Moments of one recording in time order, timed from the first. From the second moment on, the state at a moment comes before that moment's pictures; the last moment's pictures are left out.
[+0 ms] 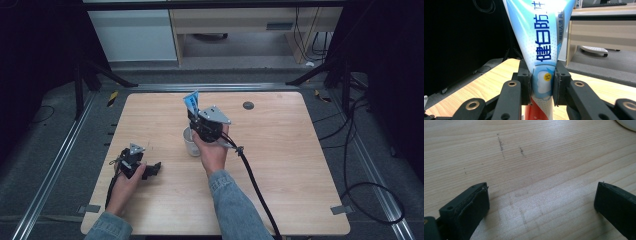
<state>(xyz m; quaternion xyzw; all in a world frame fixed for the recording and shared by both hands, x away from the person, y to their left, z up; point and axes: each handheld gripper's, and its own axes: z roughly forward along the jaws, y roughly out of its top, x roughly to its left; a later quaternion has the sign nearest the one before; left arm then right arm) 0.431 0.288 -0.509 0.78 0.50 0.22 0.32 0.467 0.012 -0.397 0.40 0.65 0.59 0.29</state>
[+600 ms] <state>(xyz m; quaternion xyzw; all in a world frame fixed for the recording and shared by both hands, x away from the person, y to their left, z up) 0.431 0.288 -0.509 0.78 0.50 0.22 0.32 0.467 0.011 -0.411 0.40 0.64 0.58 0.29</state>
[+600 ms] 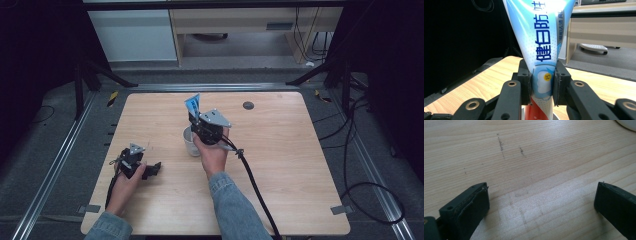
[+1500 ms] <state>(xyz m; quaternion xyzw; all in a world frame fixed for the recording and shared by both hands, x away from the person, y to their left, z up) 0.431 0.288 -0.509 0.78 0.50 0.22 0.32 0.474 0.011 -0.432 0.42 0.65 0.58 0.26</state>
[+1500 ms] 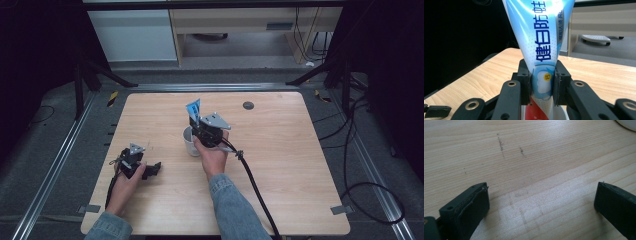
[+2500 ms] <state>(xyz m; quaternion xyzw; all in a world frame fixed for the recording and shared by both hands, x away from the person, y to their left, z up) 0.431 0.288 -0.509 0.78 0.50 0.22 0.32 0.484 0.000 -0.439 0.47 0.64 0.57 0.20</state>
